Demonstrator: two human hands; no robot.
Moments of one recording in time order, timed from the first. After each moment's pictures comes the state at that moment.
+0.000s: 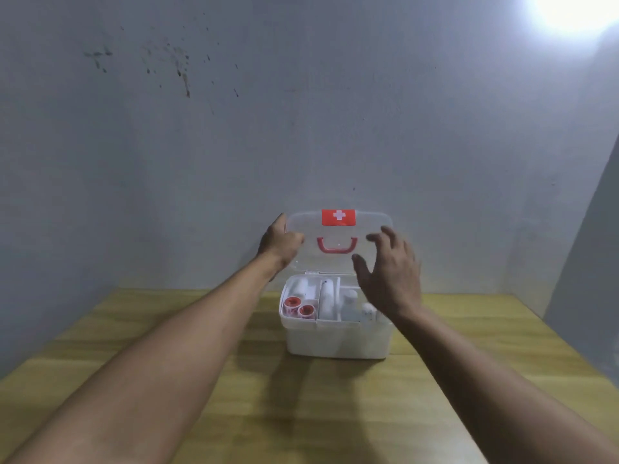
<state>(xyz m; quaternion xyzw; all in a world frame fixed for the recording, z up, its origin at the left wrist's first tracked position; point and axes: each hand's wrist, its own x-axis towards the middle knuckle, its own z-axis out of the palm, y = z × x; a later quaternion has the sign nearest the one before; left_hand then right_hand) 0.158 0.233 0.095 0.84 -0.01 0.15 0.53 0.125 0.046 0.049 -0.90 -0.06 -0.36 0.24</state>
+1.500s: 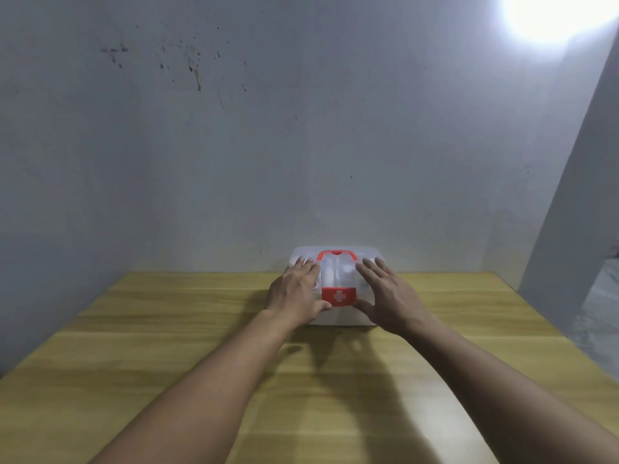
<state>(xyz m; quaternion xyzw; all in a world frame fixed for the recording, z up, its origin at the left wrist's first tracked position) 0.081 0.224 0.006 0.97 -0.15 0.18 0.09 0.083 0.023 -0.008 -0.96 -0.17 -0.19 0.10</state>
